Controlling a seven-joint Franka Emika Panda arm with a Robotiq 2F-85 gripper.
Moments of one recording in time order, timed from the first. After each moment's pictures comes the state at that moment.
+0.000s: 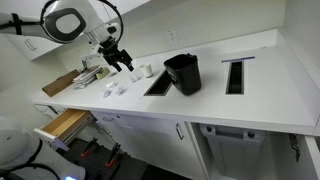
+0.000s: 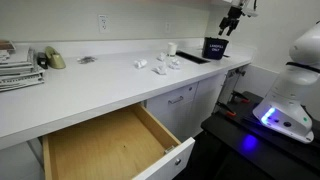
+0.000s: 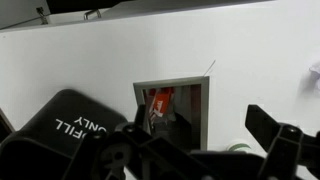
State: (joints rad) arm -0.14 -0.39 -0.30 -2.42 -0.06 2.25 -0.26
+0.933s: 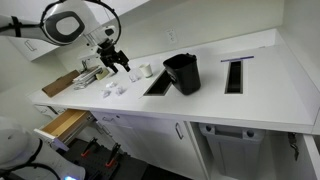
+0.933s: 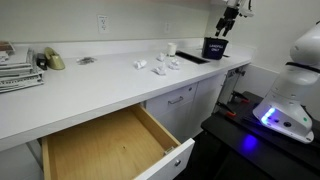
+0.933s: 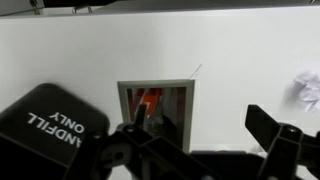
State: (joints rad) arm -0.12 -0.40 -0.25 -2.44 -0.06 2.24 -0.27
